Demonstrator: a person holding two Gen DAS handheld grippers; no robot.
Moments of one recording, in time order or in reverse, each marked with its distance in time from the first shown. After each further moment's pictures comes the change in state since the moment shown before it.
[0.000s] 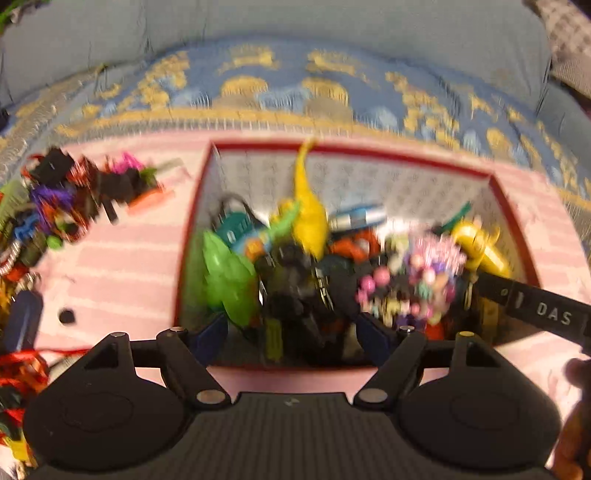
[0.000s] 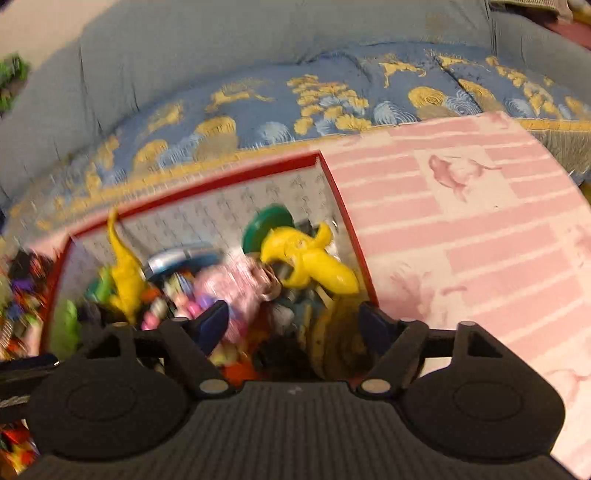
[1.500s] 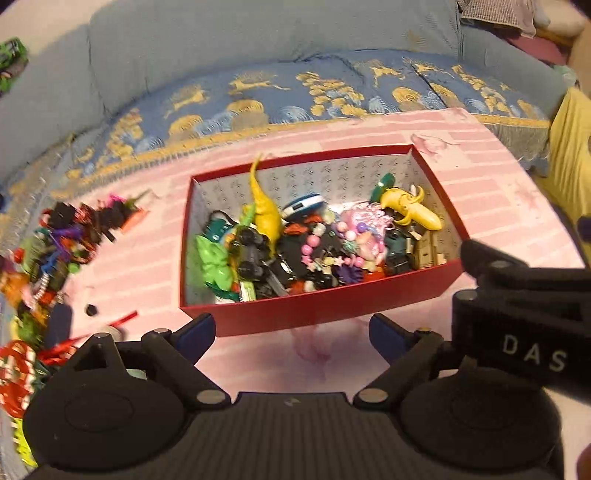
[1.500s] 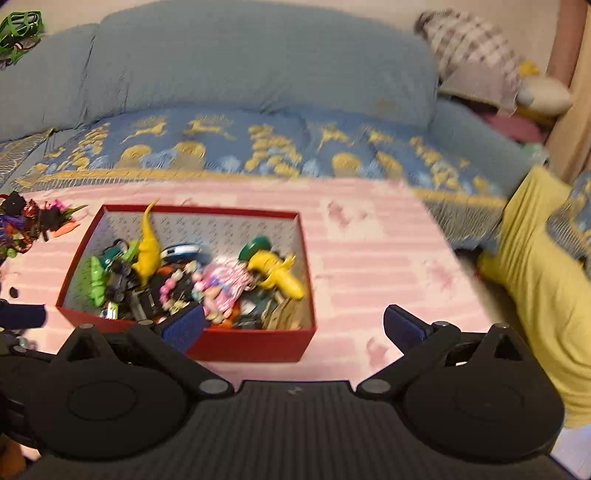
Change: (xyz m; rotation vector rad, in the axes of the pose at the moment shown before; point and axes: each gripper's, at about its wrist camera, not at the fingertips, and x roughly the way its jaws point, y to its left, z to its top) left arm -0.121 -0.073 -0.083 0.262 -0.075 -0.011; right arm -0.173 -0.007 -0.069 -0.138 -0.143 -0.214
